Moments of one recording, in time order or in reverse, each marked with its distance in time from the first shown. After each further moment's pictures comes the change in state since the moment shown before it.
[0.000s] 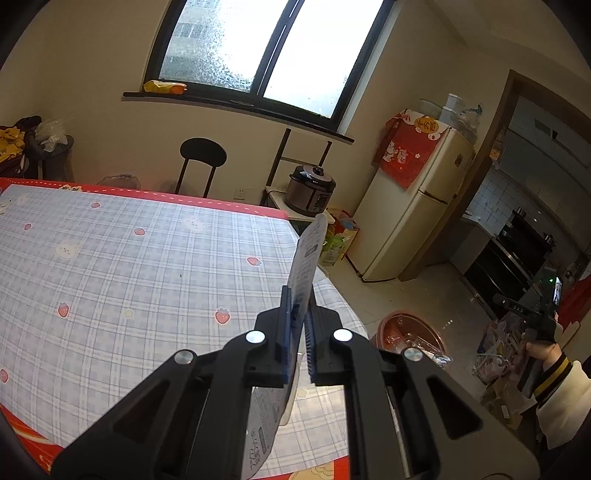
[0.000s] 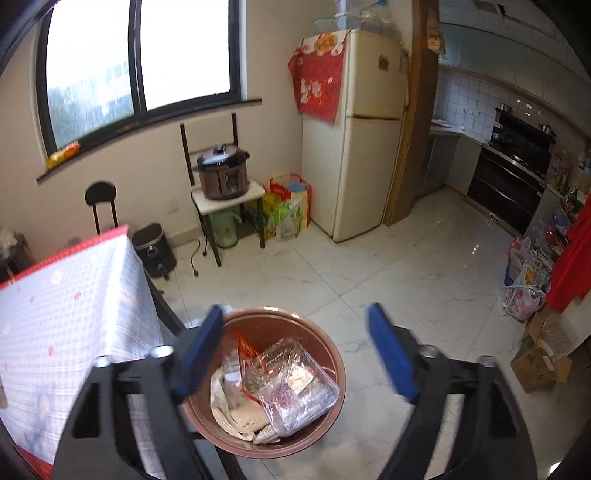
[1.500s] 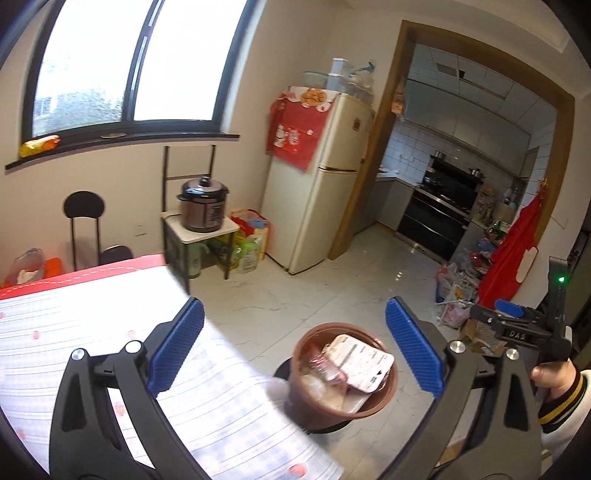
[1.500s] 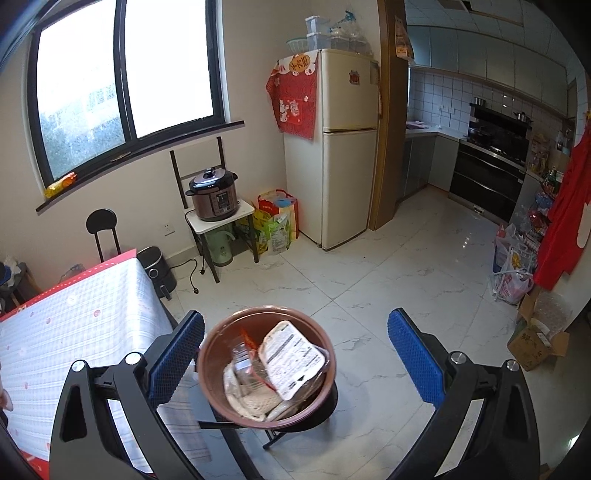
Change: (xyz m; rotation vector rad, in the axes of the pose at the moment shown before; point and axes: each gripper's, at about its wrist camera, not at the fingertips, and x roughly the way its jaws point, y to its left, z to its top) left arm 0.072 -0.152 0.059 0.305 0.029 -0.292; right arm -0.088 0.002 -0.011 0.082 -0.039 -0.034
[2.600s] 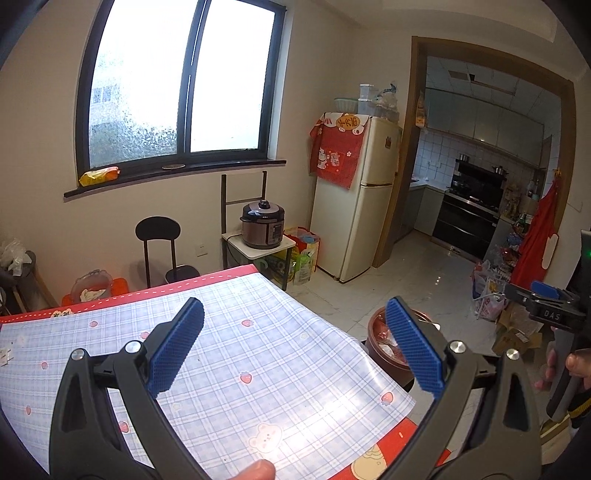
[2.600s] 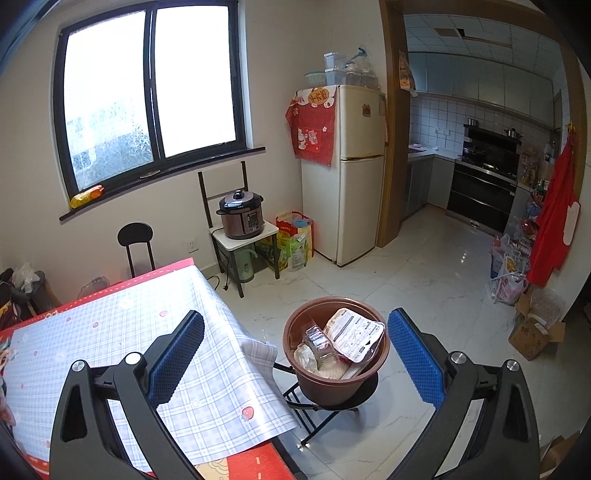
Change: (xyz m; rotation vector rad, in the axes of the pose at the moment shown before) left arm -0.193 0.101 -0.020 0.077 -0.071 0.155; right arm -0.144 0.150 -0.049 0.014 -0.104 -0.010
